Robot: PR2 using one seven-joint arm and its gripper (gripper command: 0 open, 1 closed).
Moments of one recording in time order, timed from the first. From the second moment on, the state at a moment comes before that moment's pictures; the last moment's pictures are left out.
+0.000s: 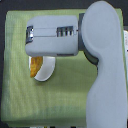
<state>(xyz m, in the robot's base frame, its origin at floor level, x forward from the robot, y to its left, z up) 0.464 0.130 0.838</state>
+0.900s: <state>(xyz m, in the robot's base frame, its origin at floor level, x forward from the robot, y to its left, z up) 0.463 0.130 0.832</state>
